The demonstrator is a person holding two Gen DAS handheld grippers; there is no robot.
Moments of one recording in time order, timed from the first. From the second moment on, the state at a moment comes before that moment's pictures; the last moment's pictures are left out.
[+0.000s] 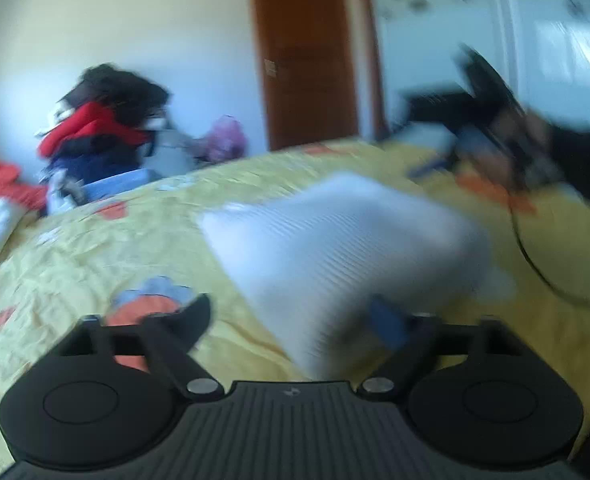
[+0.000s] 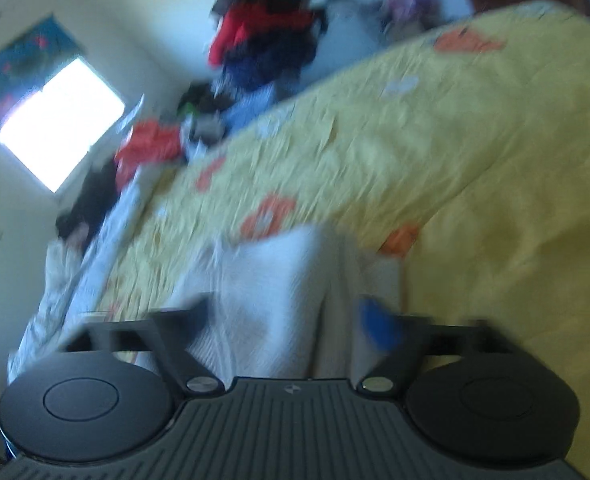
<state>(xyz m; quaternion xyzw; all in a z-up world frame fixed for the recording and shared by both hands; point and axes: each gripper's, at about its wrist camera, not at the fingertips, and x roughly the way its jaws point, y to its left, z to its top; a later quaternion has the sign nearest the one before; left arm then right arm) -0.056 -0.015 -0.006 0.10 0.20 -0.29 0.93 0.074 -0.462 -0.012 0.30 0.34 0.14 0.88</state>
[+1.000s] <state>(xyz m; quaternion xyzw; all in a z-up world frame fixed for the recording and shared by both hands) 0.146 0.018 0.014 -0.18 0.38 -0.25 0.87 0.111 -0.381 -0.027 0.36 0.35 0.23 0.83</state>
